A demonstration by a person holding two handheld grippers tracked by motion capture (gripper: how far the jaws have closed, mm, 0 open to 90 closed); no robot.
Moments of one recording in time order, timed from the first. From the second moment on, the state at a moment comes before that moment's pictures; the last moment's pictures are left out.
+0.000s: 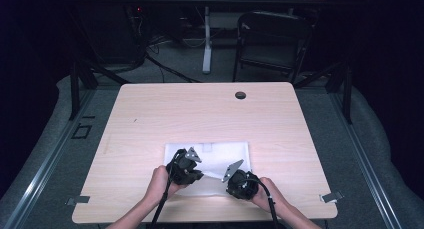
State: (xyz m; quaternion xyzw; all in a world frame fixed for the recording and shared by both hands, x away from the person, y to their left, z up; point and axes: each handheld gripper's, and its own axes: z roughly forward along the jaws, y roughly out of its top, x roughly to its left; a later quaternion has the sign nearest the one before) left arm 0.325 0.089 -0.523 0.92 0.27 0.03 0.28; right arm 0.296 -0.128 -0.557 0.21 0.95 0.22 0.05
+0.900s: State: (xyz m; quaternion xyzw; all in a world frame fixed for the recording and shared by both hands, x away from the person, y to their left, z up) left arm 0.346 0.097 -0.493 0.91 0.28 0.06 0.29; right arm 0.295 -0.126 -0.555 0.21 0.95 0.21 0.05
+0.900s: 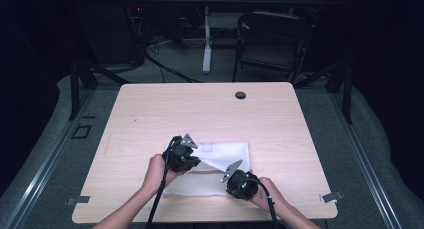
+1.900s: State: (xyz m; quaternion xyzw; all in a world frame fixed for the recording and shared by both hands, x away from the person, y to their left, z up) left arm 0.353 0.096 -0.458 0.91 0.29 0.09 0.29; right arm 0.281 -0.128 -0.553 0.18 0.97 0.19 0.02
